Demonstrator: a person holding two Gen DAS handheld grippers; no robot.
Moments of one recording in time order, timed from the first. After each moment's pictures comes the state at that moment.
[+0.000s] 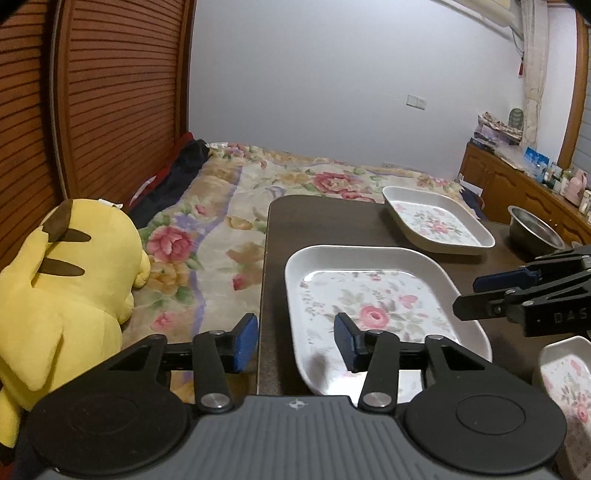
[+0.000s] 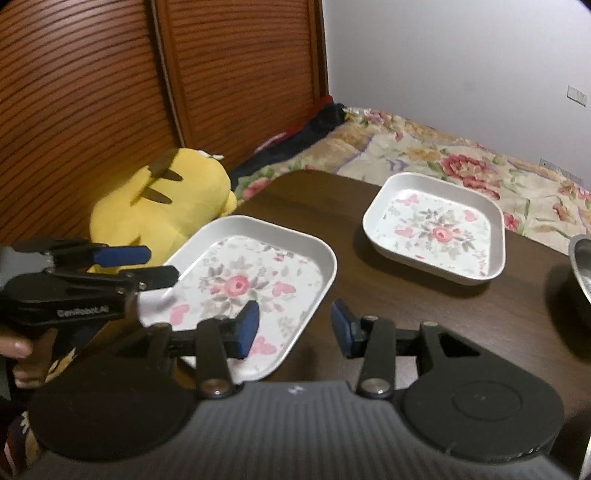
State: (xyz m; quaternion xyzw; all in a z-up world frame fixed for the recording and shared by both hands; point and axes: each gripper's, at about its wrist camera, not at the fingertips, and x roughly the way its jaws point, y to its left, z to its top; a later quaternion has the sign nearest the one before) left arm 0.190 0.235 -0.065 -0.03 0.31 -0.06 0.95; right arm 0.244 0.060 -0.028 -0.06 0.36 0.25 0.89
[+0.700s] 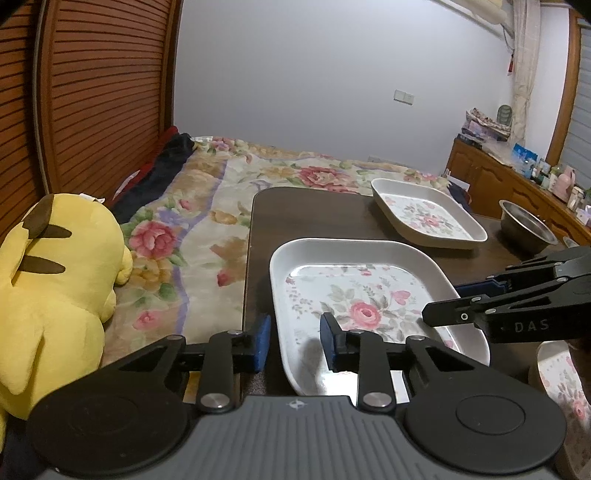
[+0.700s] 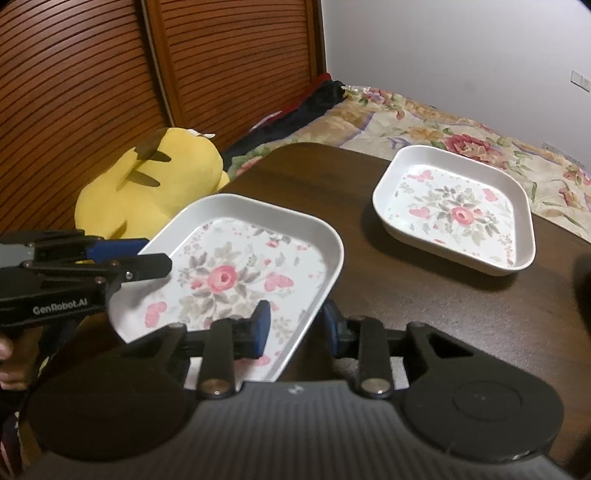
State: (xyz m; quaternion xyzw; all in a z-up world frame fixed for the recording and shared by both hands) left arm 0.201 0.233 -0.072 -0.04 0.32 -0.08 0.94; right arm 0.263 0.075 -0.049 -0.06 0.39 0.25 0.89
